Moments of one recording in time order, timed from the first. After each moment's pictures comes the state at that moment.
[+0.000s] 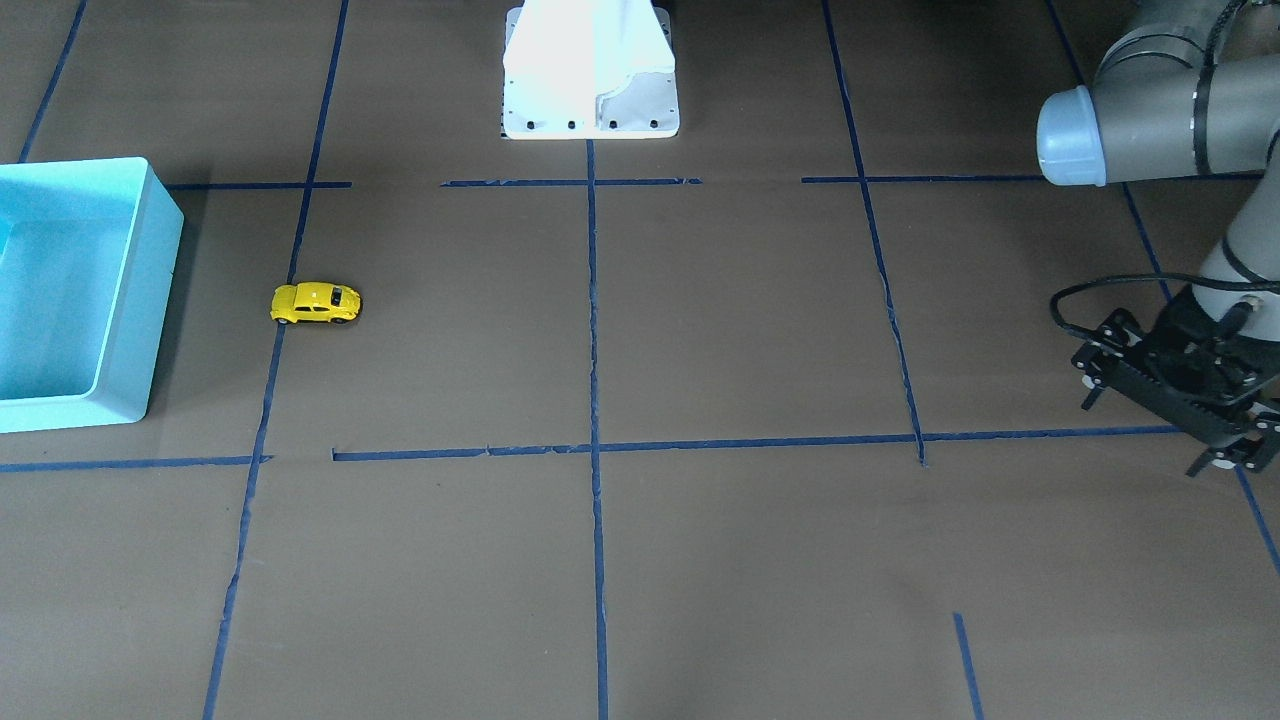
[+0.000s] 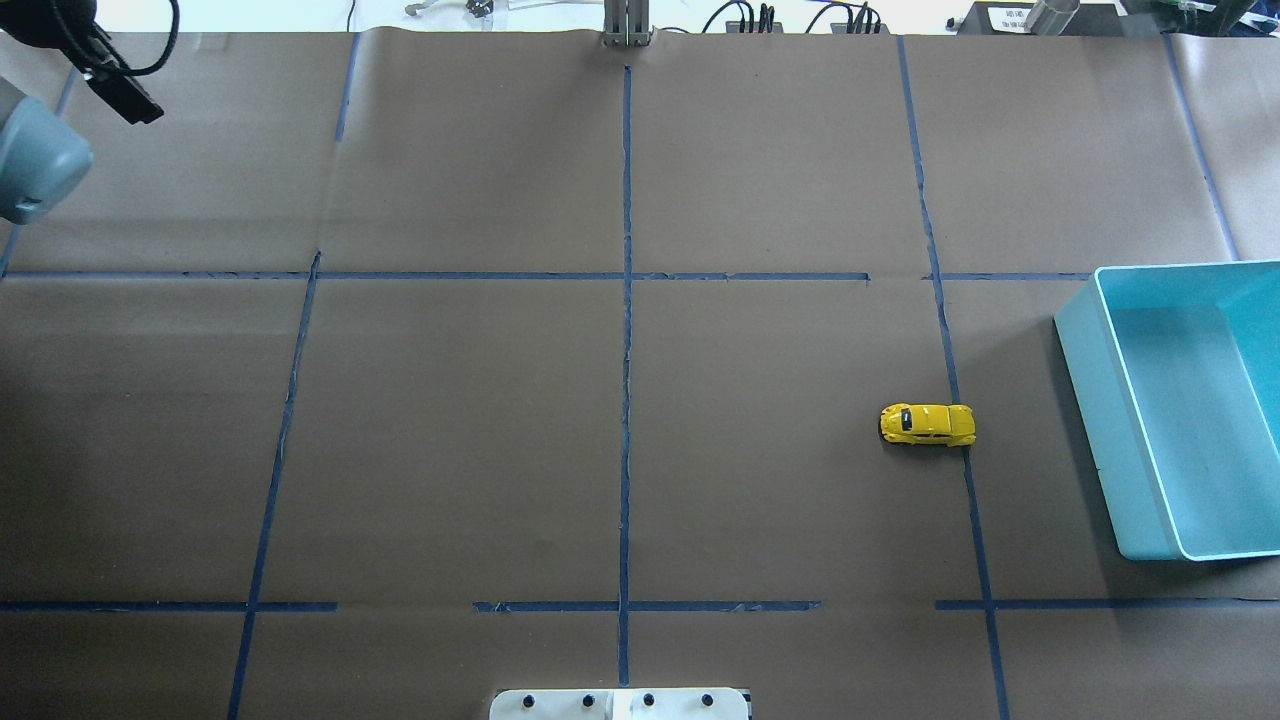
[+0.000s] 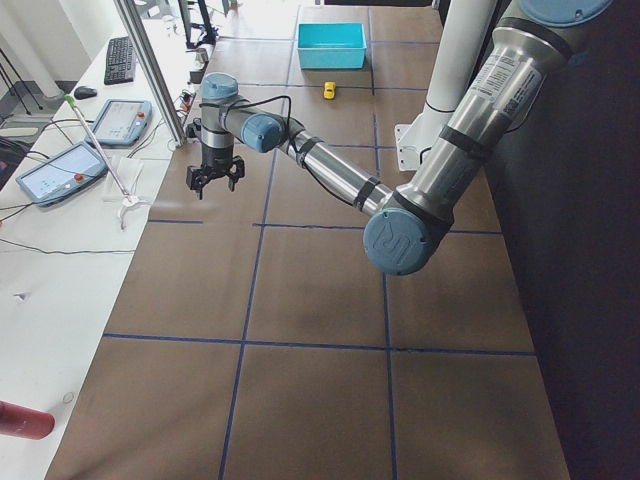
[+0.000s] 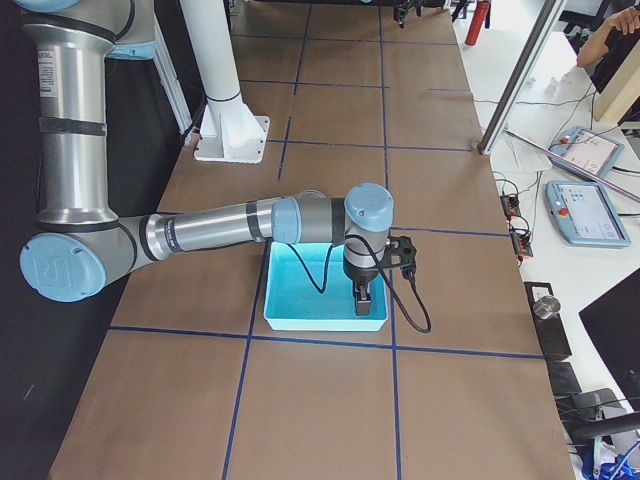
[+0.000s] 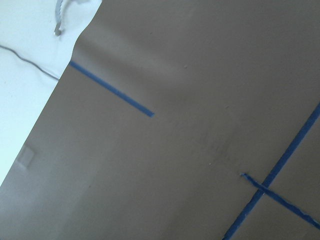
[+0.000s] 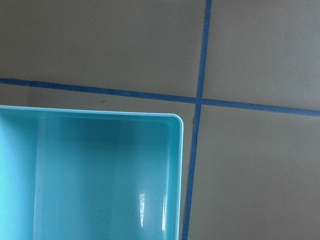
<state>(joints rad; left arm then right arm) -1.21 -2.05 -1.62 -1.54 -2.06 0.25 1.54 -1.61 1.85 -1.73 2.33 -0.04</state>
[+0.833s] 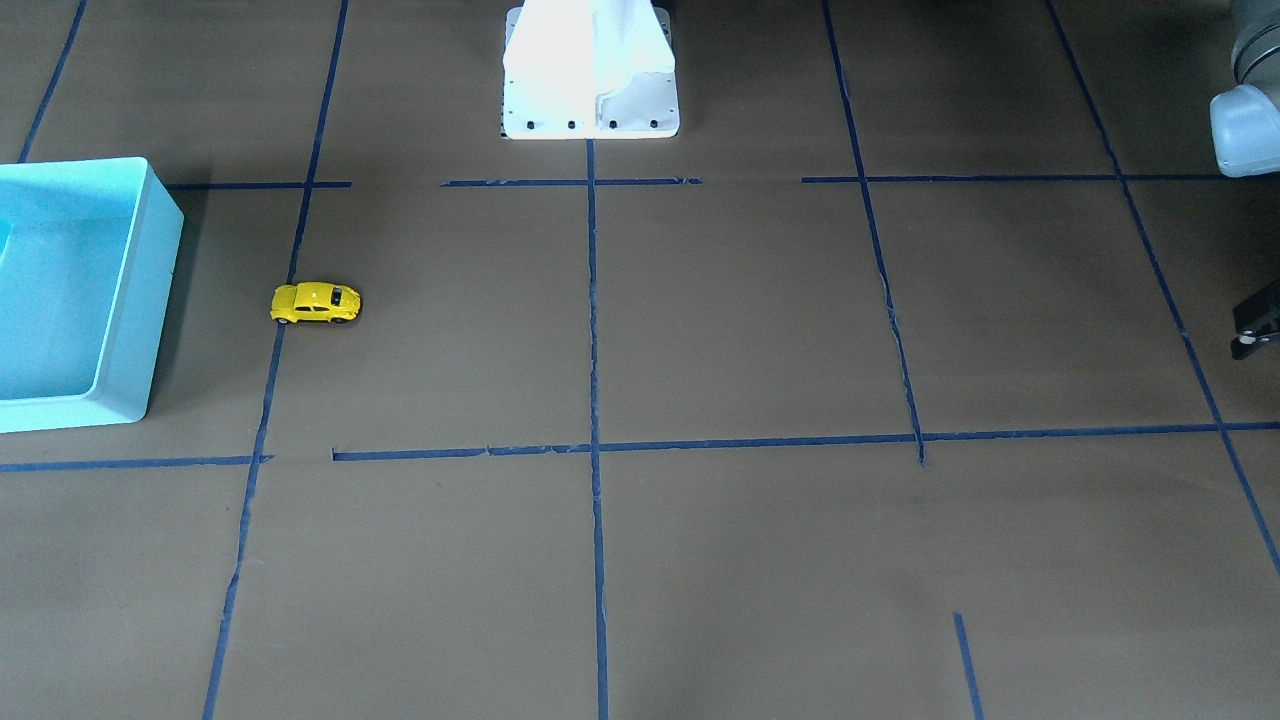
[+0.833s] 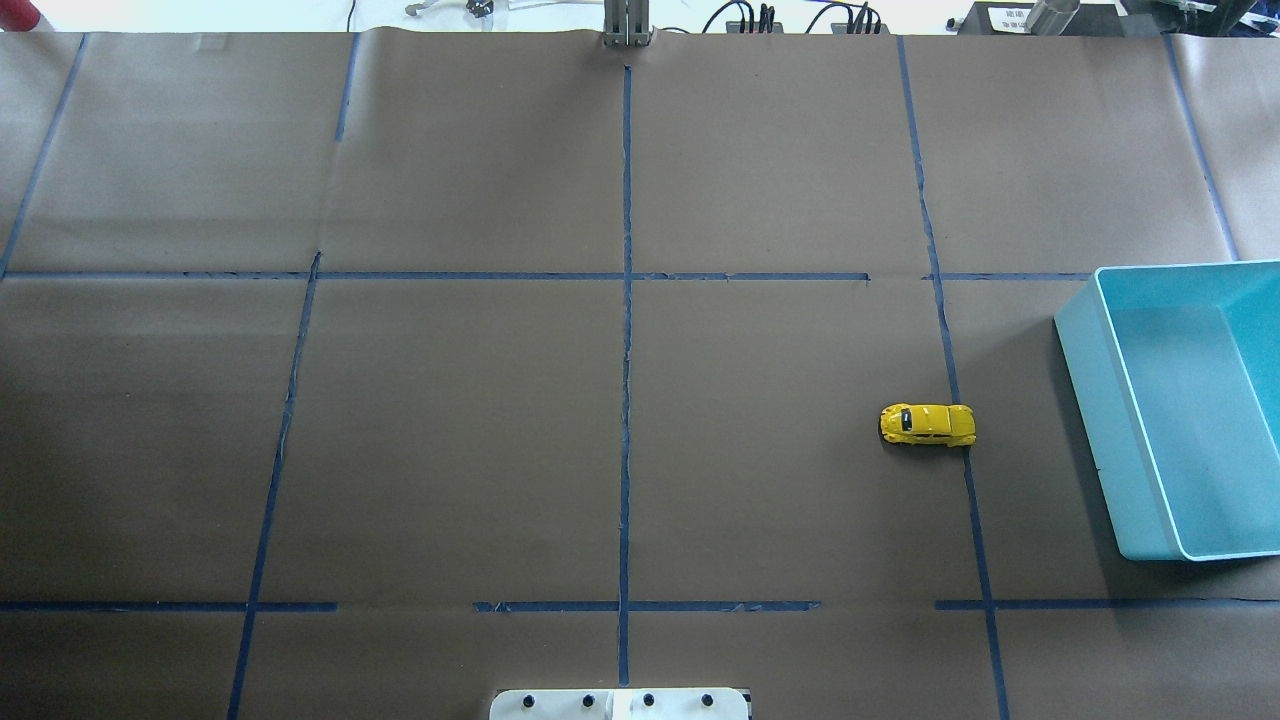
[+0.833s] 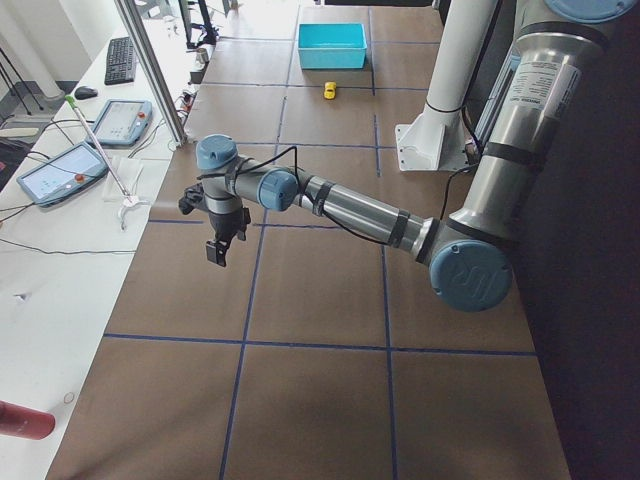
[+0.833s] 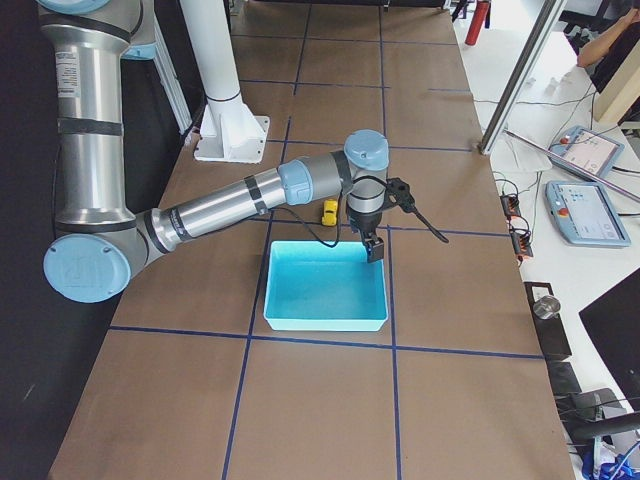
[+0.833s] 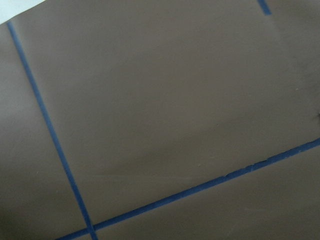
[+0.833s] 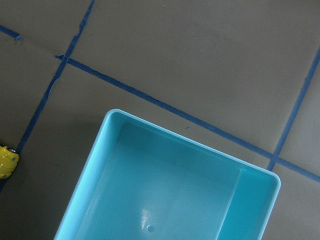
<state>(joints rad) -1.40 -1.80 -1.61 -1.54 -2.21 -0.03 1.37 -1.57 1.99 -1.68 2.29 -0.10</state>
